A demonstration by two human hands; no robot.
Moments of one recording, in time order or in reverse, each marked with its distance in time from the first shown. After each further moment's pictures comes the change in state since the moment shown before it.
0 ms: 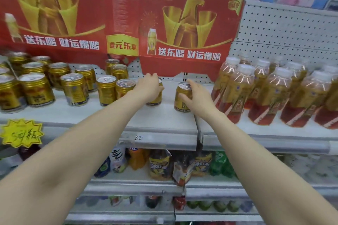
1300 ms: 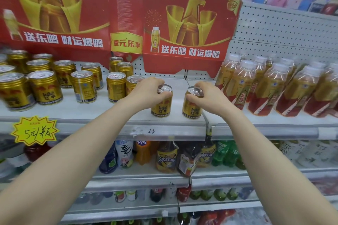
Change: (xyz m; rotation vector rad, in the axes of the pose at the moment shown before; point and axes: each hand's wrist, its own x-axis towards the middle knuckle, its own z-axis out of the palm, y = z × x) left_hand -0.070 -0.035 -0.027 -0.193 0.003 0.262; right_hand -0.048 -0.032 -0.032 -0.029 -0.089 0.056
